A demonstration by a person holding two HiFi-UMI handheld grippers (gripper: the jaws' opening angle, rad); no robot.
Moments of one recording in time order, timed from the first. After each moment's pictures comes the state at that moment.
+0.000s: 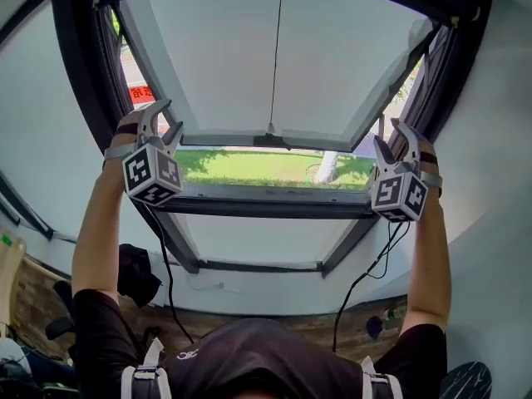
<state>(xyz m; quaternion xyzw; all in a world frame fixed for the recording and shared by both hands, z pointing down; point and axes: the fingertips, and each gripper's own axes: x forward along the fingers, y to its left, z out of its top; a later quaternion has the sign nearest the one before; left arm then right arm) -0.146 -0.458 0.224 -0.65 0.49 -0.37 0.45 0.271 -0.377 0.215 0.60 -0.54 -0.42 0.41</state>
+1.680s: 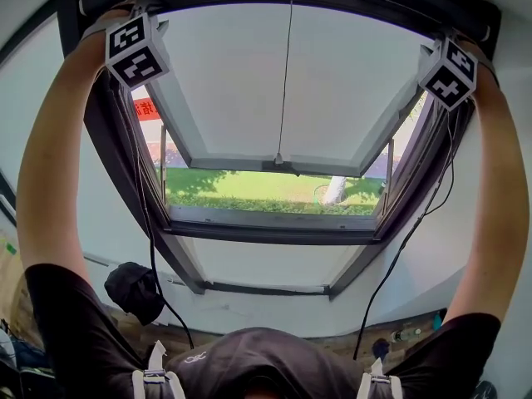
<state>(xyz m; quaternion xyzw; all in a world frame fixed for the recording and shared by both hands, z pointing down) -0.176 -0.542 -0.026 -0.51 0.52 -0.43 0.53 0.314 -0.458 -0.032 0.62 -0.42 -0.40 0.52</state>
